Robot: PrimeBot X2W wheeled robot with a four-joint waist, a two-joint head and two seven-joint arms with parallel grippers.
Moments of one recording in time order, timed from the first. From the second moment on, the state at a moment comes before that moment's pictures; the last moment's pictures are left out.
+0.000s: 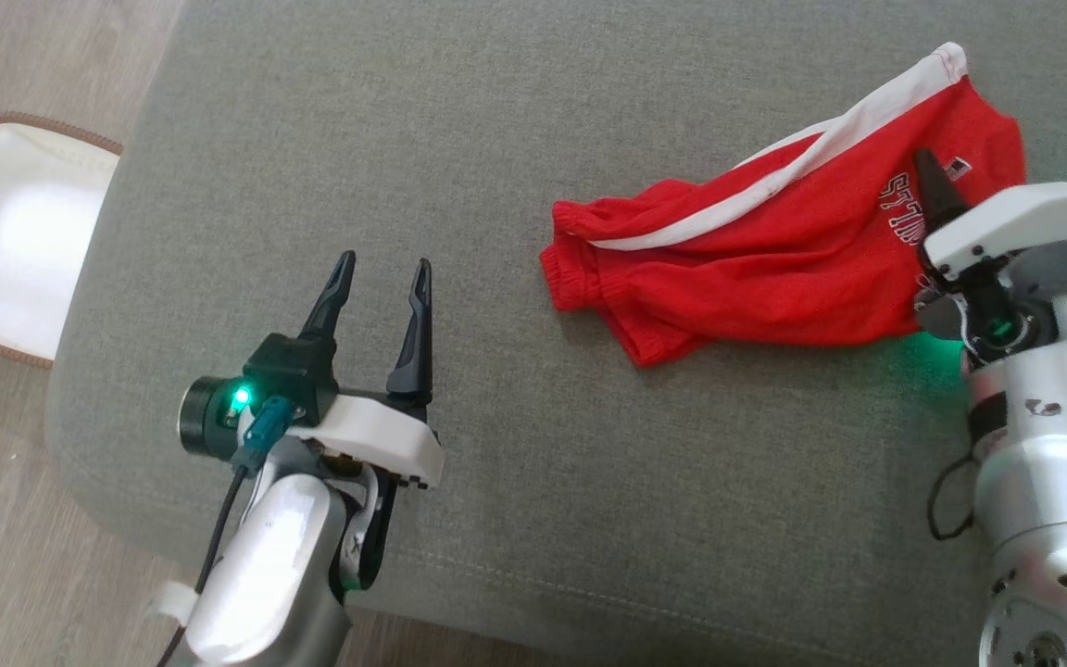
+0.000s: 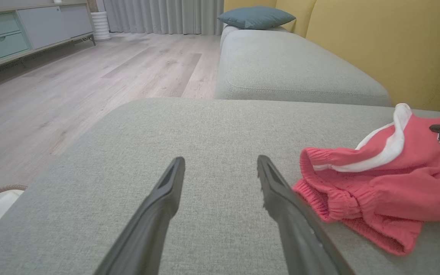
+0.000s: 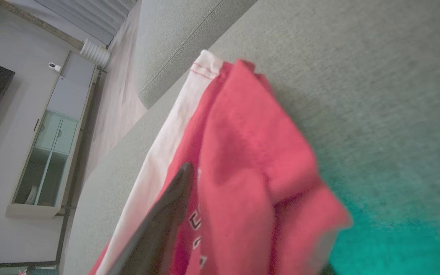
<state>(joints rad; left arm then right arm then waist) -0.32 0.09 -0.44 0.28 -0.26 0.17 -0.25 -0.78 -0.08 -0.29 0.93 0.56 0.12 0.26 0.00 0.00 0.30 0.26</state>
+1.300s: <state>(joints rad) -0.21 0.09 -0.41 0.32 -0.26 0.14 -0.25 -0.53 -0.06 -0.10 0.98 0.88 0.12 -0.16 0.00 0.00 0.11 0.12</state>
